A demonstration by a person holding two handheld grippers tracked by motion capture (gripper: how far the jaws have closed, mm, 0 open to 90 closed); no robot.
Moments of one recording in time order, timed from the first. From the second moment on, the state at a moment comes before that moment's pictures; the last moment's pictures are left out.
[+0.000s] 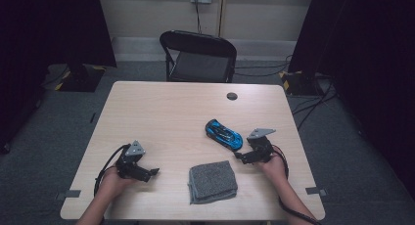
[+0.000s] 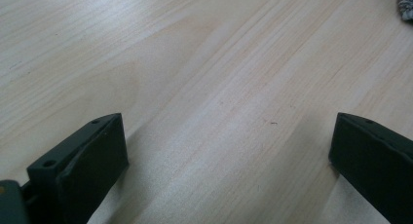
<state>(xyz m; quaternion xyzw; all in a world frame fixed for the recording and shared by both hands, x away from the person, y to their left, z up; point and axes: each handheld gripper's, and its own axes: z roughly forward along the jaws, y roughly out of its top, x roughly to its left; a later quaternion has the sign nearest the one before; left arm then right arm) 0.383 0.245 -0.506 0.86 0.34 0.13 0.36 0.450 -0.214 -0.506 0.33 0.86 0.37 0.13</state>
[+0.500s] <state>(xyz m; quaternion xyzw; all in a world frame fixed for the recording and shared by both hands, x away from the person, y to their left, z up) 0.382 0.245 -0.506 0.86 0.35 0.13 0.36 0.452 -0.211 -0.506 0.34 0.86 0.37 0.14</state>
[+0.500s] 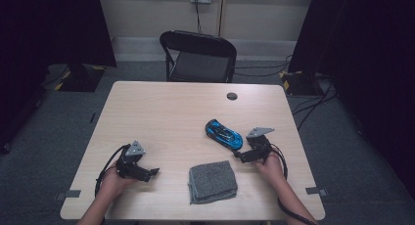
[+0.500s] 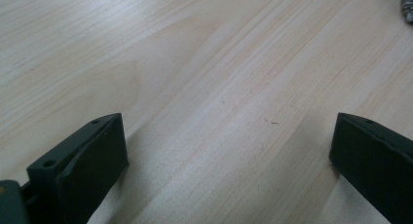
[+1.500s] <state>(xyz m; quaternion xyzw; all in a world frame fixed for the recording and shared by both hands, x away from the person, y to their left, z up) 0.375 0.241 -0.499 0.86 0.34 0.13 0.35 0.473 -0.195 -0.506 0.30 0.87 0.38 0.12</state>
